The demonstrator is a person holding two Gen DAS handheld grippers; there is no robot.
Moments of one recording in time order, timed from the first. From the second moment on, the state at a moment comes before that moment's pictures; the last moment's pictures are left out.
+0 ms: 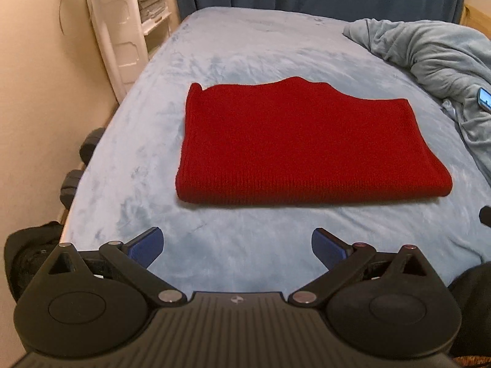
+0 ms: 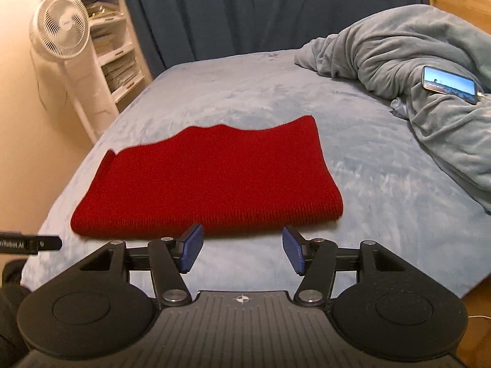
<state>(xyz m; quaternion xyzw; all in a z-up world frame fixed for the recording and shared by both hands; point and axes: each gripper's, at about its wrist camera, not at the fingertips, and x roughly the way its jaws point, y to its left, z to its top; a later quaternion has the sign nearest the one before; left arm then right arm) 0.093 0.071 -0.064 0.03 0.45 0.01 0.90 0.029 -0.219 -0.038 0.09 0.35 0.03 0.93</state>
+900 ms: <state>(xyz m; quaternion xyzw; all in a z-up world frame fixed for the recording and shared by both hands) 0.099 0.070 -0.051 0.04 0.44 0.03 0.90 0.032 -0.231 -0.049 0.13 0.37 0.02 0.92</state>
